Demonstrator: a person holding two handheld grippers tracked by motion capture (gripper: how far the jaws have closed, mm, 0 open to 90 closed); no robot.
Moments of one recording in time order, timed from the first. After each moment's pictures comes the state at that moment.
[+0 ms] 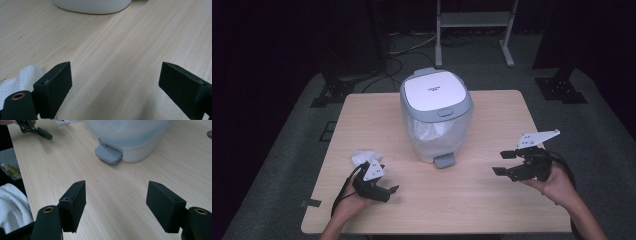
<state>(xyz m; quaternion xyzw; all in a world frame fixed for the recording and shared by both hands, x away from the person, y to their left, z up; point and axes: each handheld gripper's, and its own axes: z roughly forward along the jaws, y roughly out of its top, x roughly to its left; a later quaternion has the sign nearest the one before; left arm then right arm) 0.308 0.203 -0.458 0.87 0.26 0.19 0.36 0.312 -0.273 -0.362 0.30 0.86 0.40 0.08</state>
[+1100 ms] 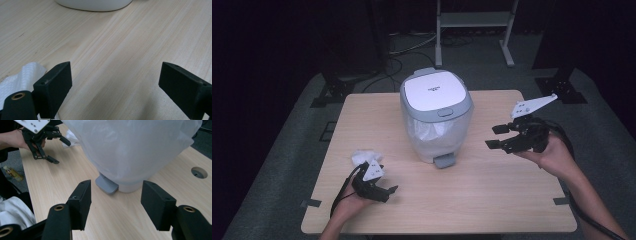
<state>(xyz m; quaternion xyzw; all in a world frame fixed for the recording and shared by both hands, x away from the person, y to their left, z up) 0.308 0.205 -0.460 0.87 0.26 0.19 0.36 0.340 -0.245 -0.282 0.26 0.87 0.41 0.10</state>
